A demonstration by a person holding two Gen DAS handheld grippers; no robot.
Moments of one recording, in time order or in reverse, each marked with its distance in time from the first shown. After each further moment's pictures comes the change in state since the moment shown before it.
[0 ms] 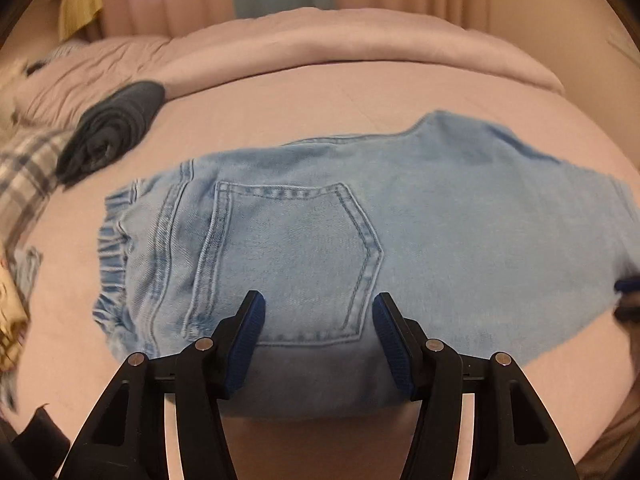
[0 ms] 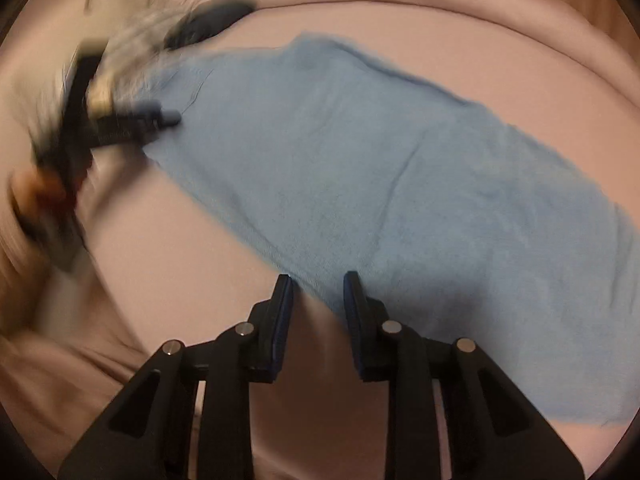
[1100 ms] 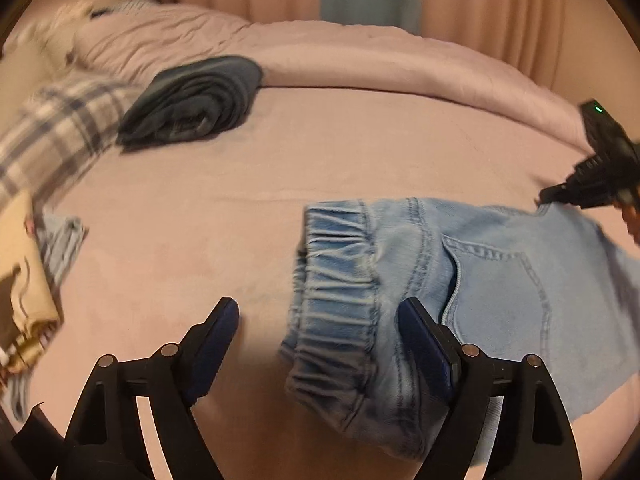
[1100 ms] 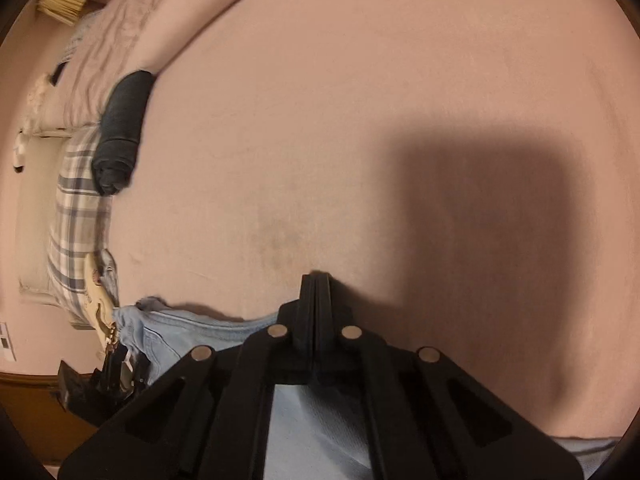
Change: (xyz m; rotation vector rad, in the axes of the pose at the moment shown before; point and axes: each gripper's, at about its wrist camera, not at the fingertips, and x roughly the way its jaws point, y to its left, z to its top) left arm 0.008 0.121 0.005 -0.262 -0.050 0.070; right arm 0.115 -0.108 0.218 0.586 0.164 0.294
